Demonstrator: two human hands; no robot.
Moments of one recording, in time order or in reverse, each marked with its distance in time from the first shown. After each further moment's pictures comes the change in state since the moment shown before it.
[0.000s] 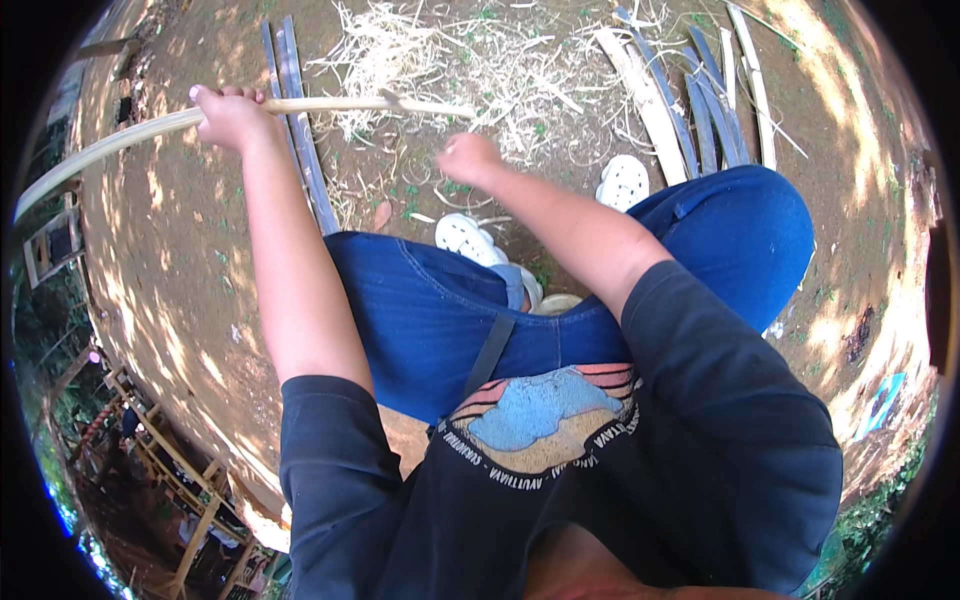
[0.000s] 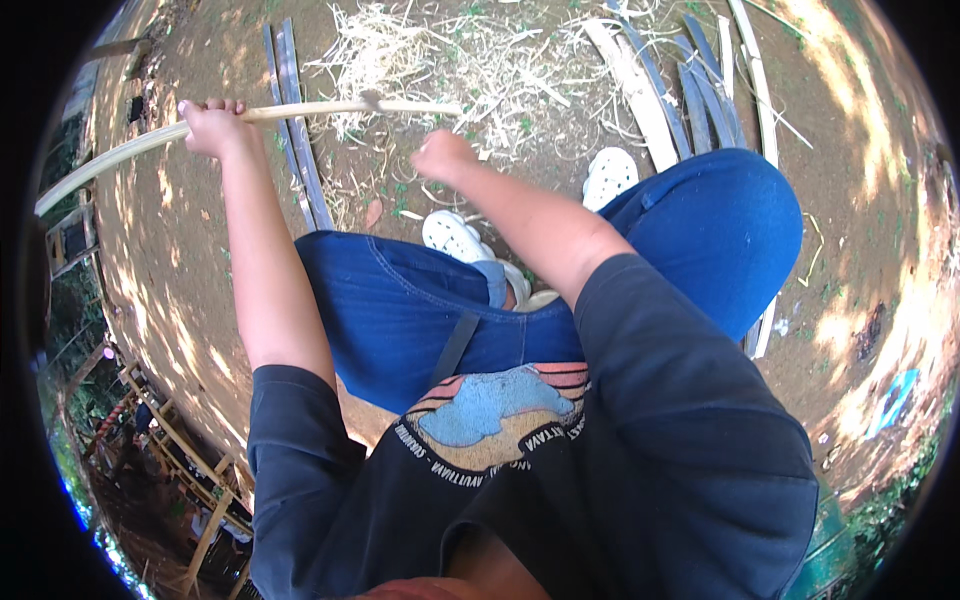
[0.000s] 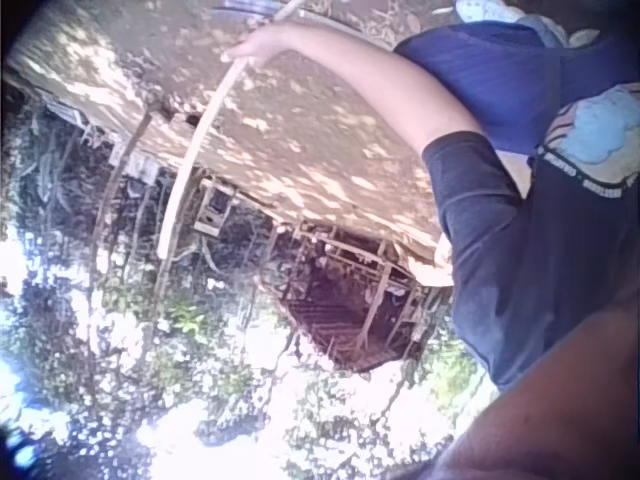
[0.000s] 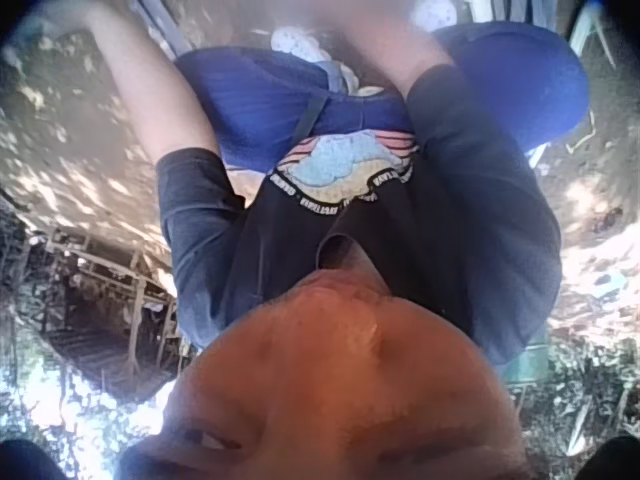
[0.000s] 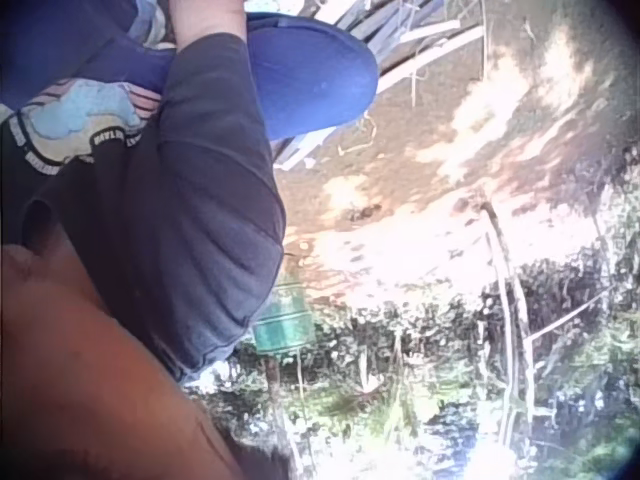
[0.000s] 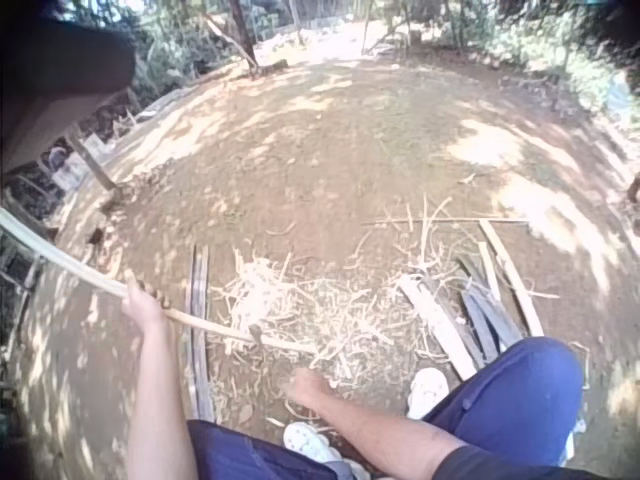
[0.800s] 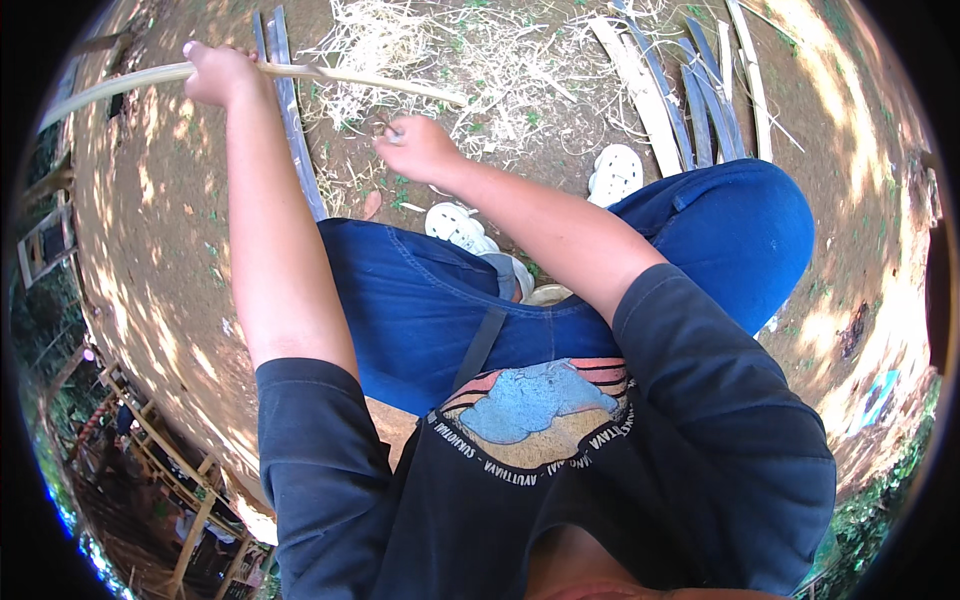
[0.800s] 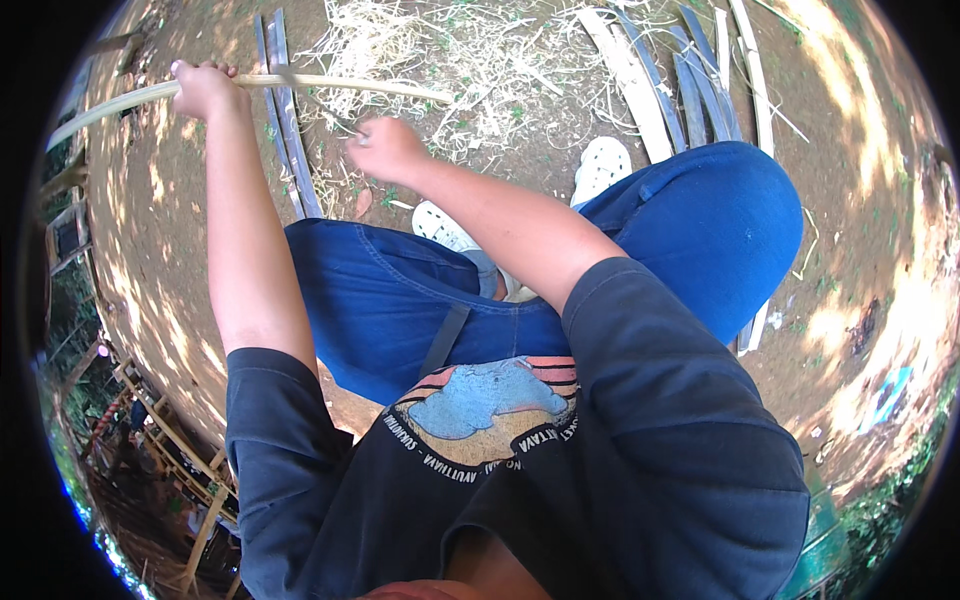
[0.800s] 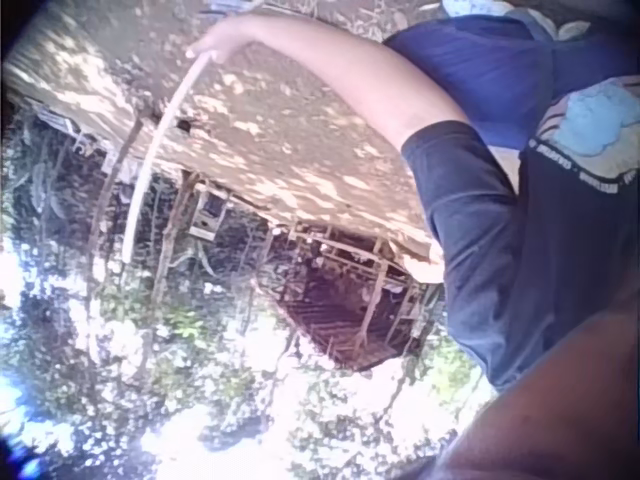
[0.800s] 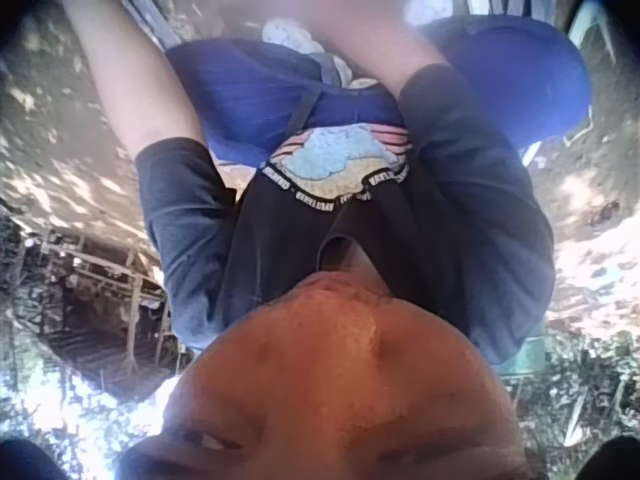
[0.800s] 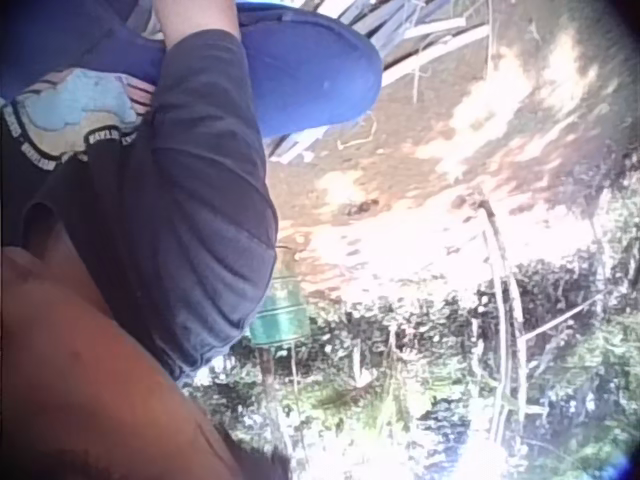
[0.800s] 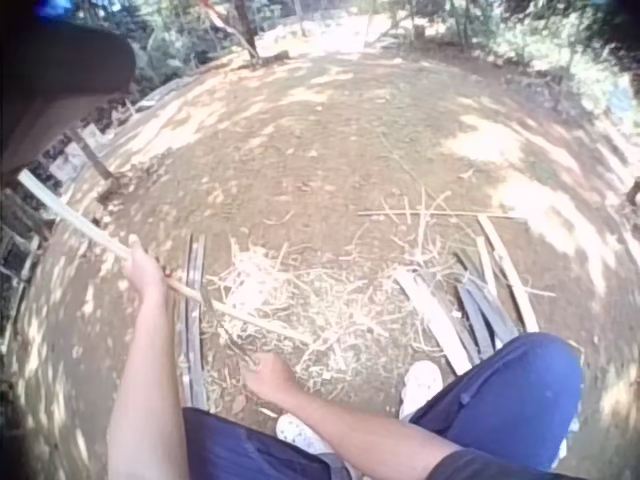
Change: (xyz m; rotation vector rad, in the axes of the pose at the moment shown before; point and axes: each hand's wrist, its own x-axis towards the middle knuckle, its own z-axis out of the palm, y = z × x) left_hand 0.005 -0.002 0.041 0.124 0.046 0.013; right_hand -0.028 -0.056 0.006 0.186 0.086 -0.321
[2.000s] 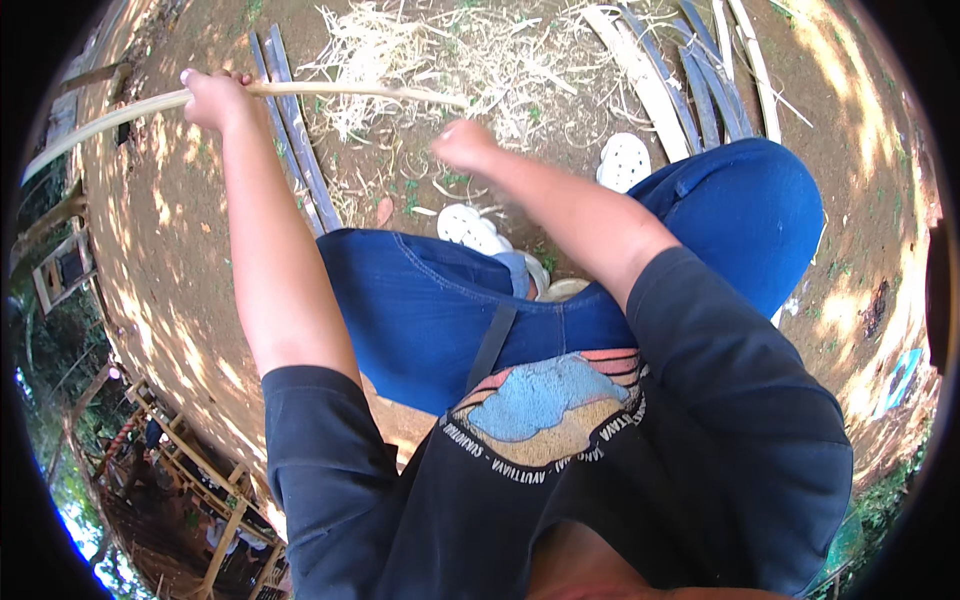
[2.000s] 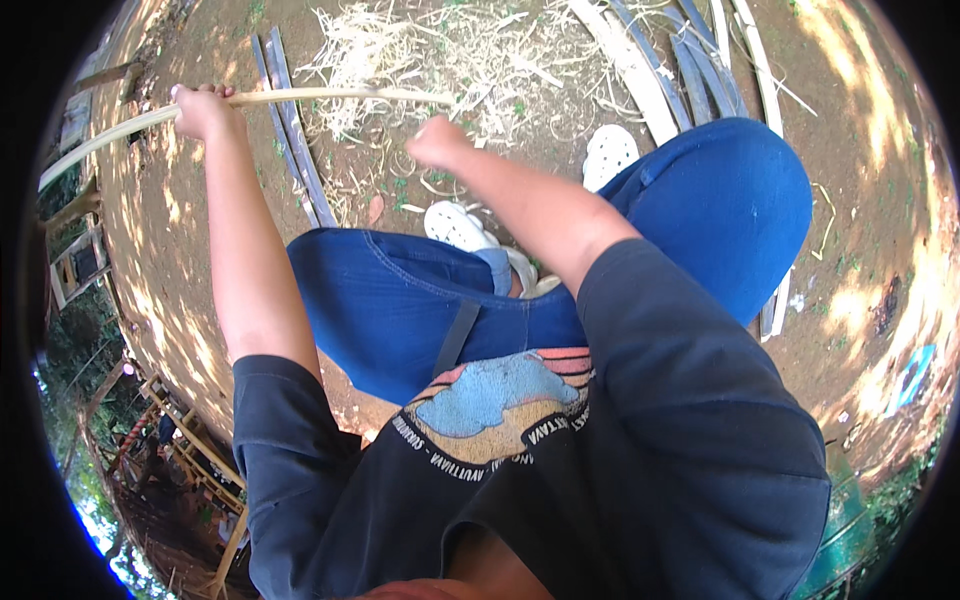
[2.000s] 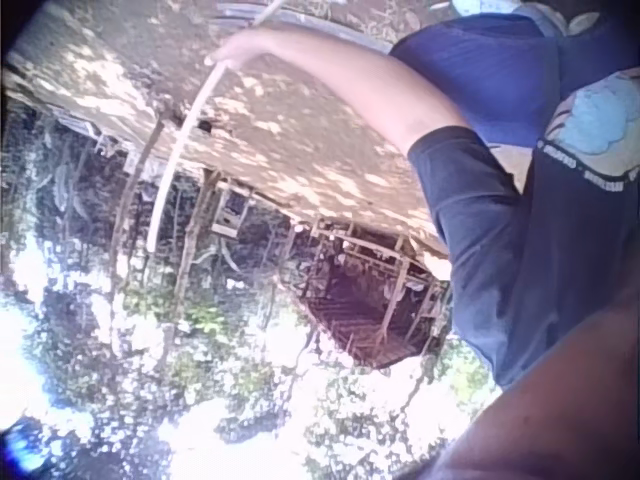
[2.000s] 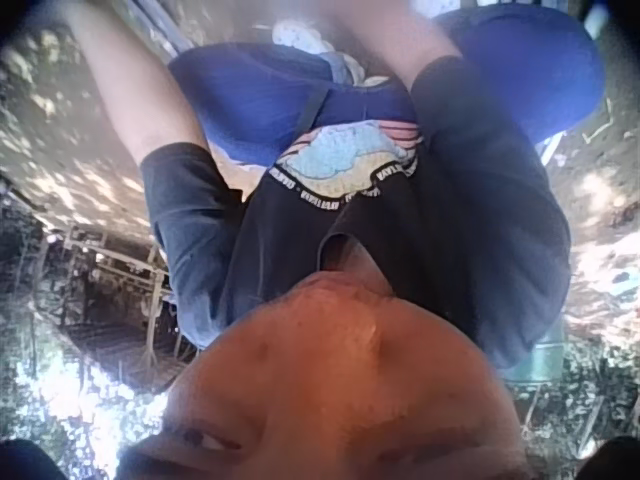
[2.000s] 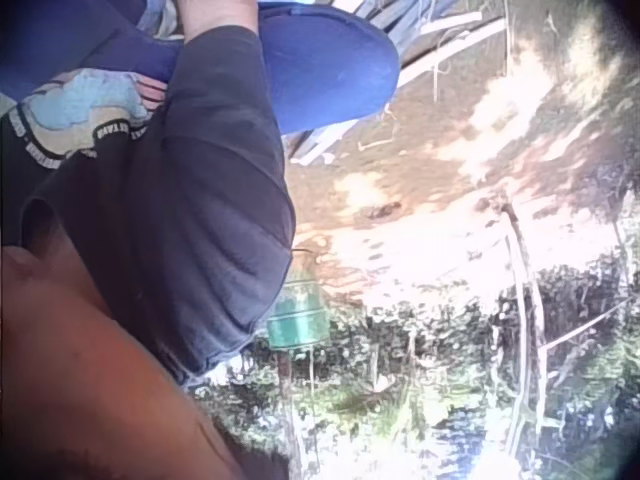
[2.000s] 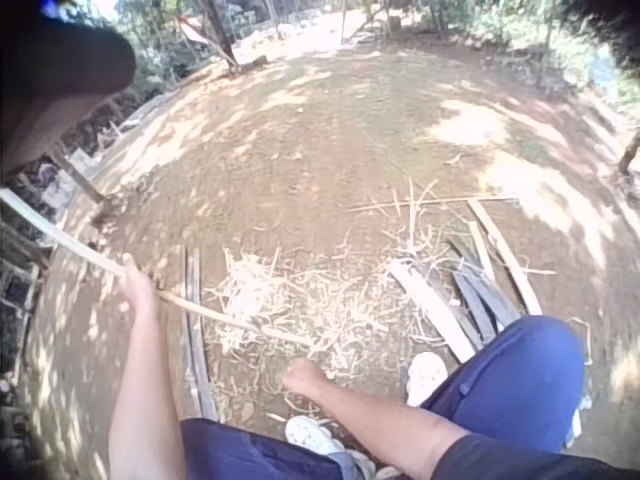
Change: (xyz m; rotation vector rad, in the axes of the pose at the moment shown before) left_hand 0.010 -0.003 -0.003 0.072 -0.083 -0.042; right_hand 0.009 0.058 -0.029 0.010 -0.143 0.444
